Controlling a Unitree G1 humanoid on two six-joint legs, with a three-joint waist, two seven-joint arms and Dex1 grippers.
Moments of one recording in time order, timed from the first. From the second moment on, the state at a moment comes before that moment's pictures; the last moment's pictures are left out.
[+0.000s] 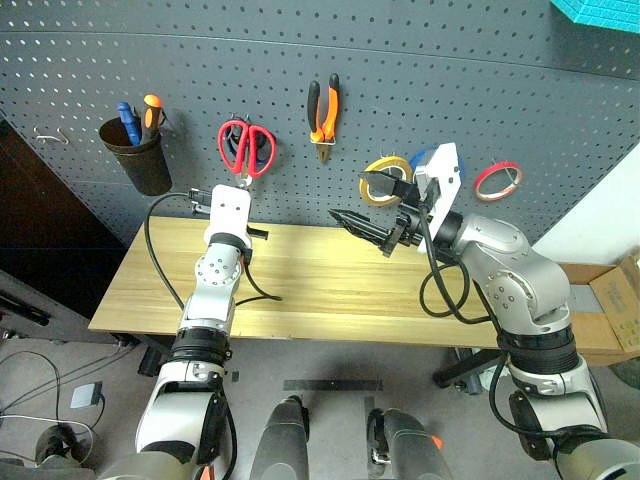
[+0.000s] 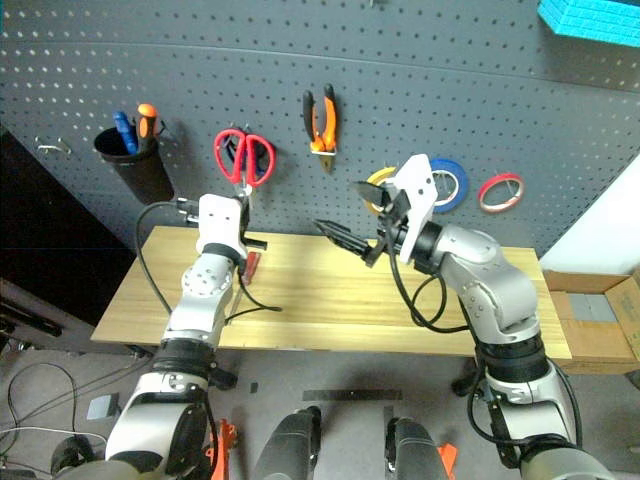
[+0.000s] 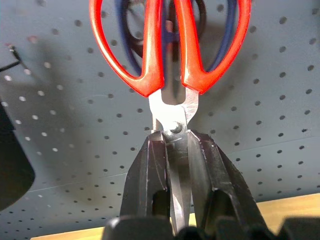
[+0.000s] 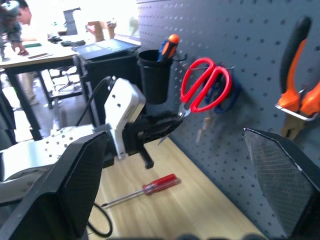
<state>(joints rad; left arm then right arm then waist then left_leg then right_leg) -0.62 0.29 0.09 0.53 0.11 -0.11 -0.01 -0.66 -0.33 0.08 -0.25 0.50 0.62 0.64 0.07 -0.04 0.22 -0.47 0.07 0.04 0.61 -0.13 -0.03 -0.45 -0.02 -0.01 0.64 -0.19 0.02</state>
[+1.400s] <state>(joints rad) -0.62 0.44 0.13 0.59 -0.02 0.39 -0.21 -0.57 -0.31 0.18 -0.27 0.48 0.69 0.64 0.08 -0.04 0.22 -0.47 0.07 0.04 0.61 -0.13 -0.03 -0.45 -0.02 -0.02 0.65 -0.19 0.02</state>
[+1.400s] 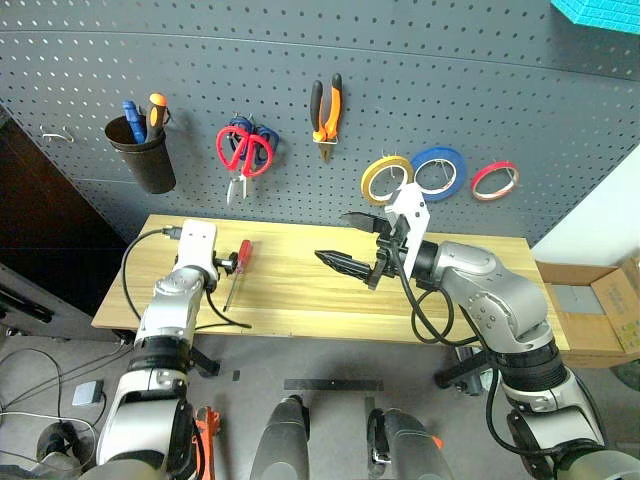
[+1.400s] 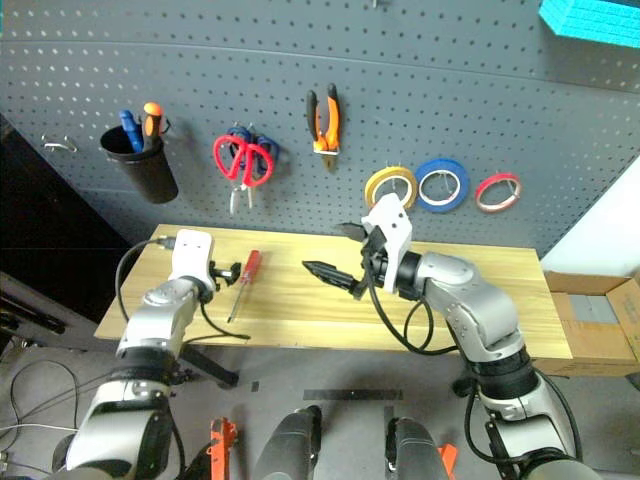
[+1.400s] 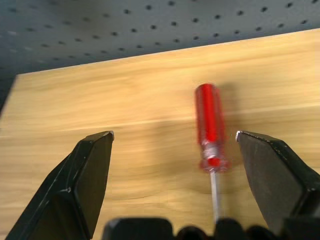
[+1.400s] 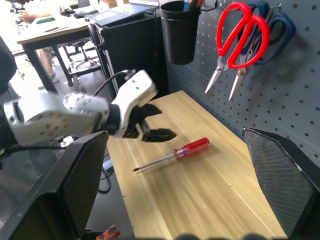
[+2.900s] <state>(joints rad) -1.03 0.48 0.10 1.10 -0.03 0.60 -0.29 -0.44 -0.29 0.14 -0.48 0.57 0.92 0.45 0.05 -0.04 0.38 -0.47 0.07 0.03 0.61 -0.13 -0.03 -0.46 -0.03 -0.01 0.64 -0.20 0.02</state>
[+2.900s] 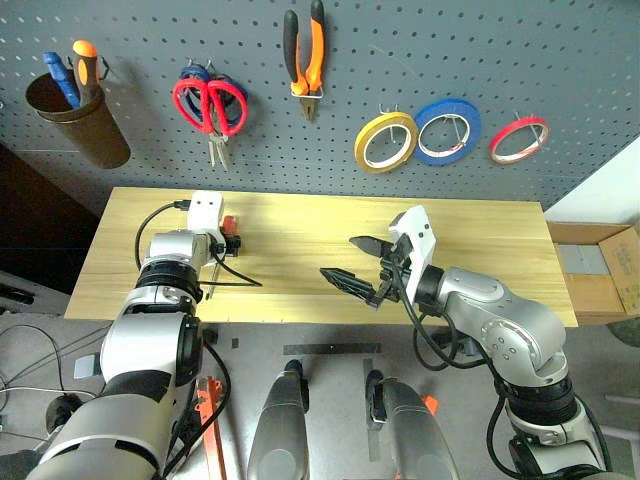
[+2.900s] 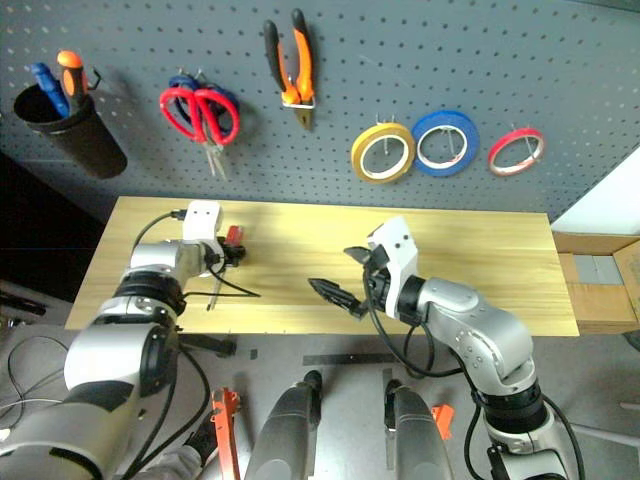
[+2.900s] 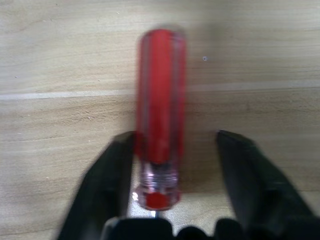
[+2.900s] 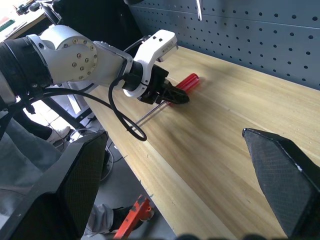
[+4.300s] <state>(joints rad) -0.53 0.44 0.41 0.02 -0.36 0.03 -0.35 -0.75 -0.38 0.15 -0.11 0.57 0.63 0.94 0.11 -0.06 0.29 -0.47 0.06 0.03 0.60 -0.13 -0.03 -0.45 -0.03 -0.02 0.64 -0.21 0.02</state>
